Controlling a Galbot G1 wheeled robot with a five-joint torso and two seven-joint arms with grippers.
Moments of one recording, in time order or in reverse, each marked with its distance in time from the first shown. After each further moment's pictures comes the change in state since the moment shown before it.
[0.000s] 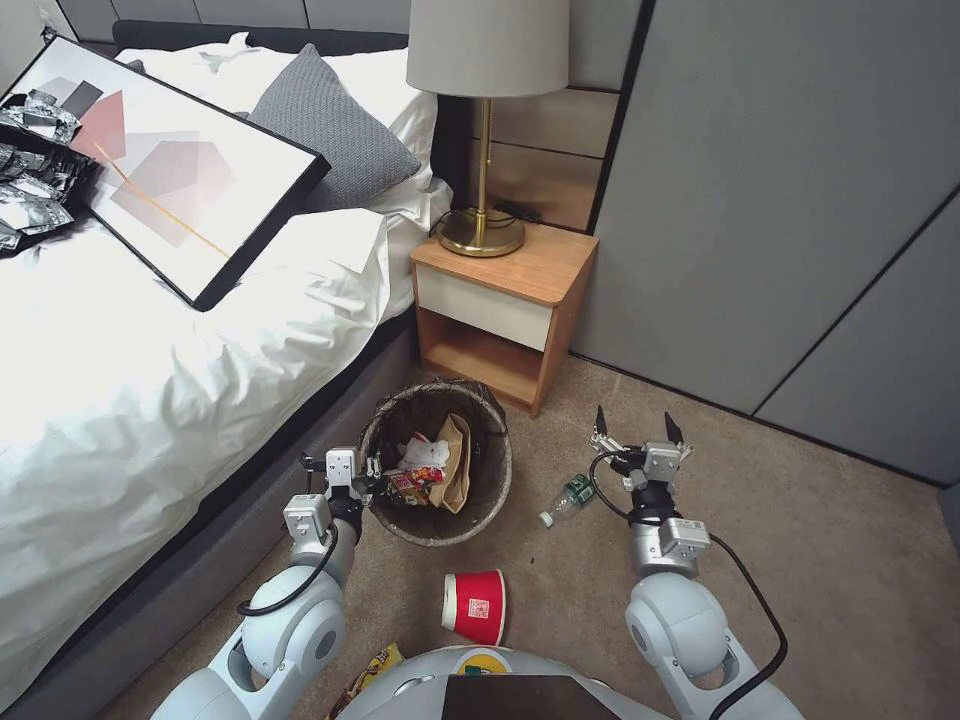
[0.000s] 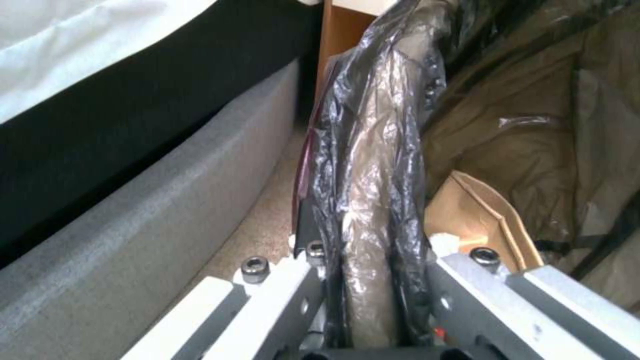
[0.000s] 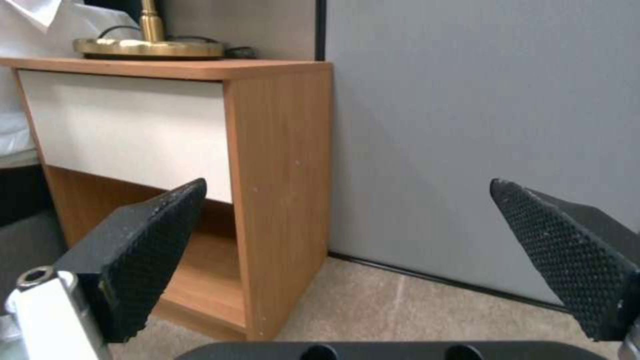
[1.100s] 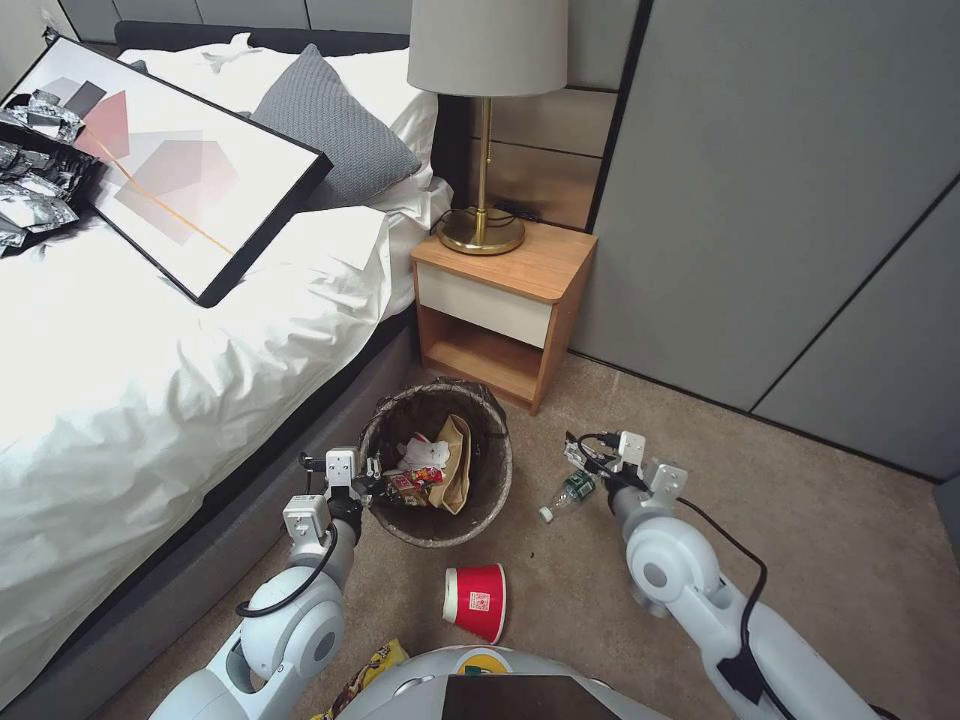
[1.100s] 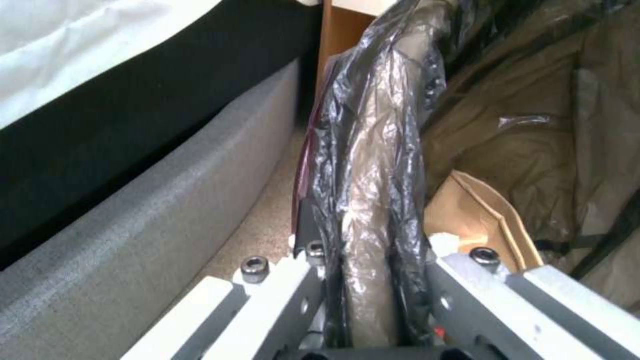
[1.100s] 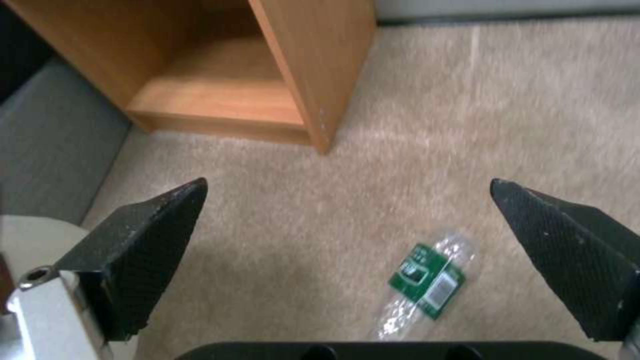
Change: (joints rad) left arm 0.002 0.005 -0.001 -0.004 0.001 -0.001 0.000; right arm 0.236 -0.257 -0.165 -0.008 0.775 -0.370 0.227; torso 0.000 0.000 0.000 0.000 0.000
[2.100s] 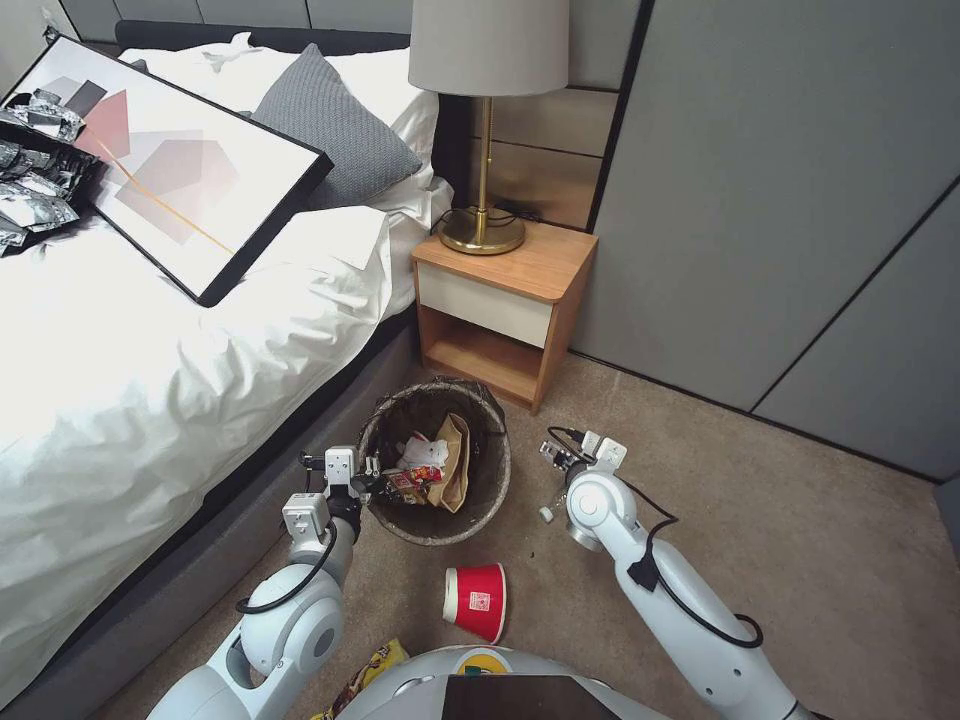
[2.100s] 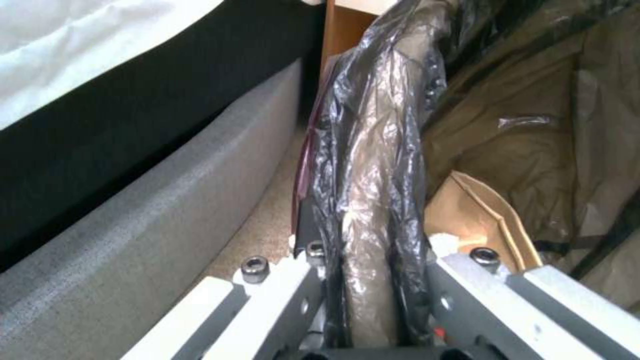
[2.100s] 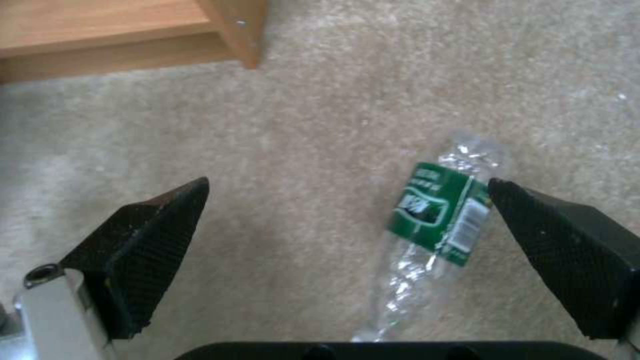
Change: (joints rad) left arm -0.010 0.006 -0.001 0.009 -0.009 -0.002 0.000; right arm 0.294 0.217 -0.117 -0.406 0.188 -0.063 0.227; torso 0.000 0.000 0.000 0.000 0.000
